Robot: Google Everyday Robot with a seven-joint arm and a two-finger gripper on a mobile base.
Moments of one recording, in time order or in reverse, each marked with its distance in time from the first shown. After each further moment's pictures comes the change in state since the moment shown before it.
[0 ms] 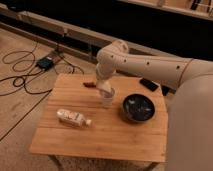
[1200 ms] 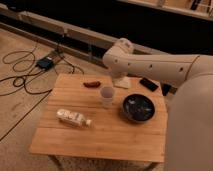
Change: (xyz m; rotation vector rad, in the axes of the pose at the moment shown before) arm 0.015 -0.079 -0.027 0.308 0.009 0.031
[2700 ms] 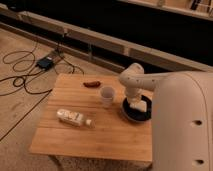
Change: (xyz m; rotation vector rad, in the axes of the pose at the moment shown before) arm 0.130 -0.082 0.134 0.112 0.318 0.203
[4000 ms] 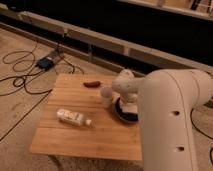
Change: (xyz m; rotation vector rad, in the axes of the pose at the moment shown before) arm 0.012 0.021 0.043 0.083 0.040 -0.059
